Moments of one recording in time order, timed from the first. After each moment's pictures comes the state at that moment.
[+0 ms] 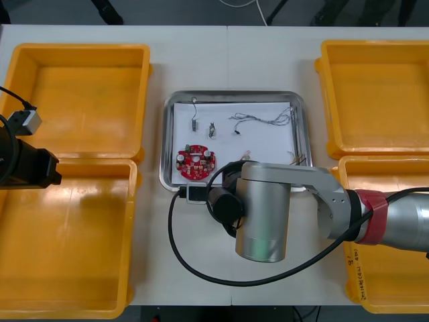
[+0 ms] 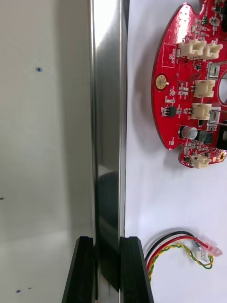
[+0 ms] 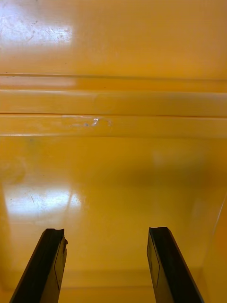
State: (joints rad) right arm -0.88 -0.56 1.23 -1.87 -0.29 1.38 1.64; left arm -0.28 0.81 0.07 -2.04 0.83 1.83 -1.17
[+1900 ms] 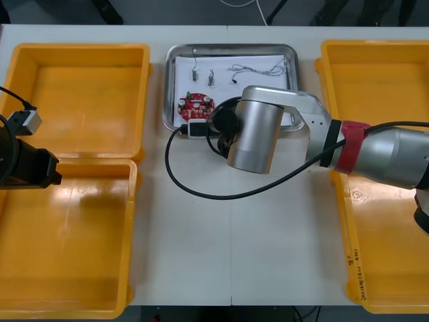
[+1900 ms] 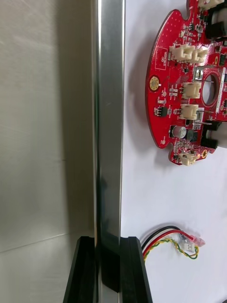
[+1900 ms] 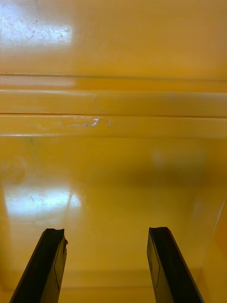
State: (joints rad) right arm -1.14 -0.51 1.20 -1.41 -0.44 1.07 1.81; left arm -0.28 0.81 0.07 -2.04 0.83 1.83 -1.17
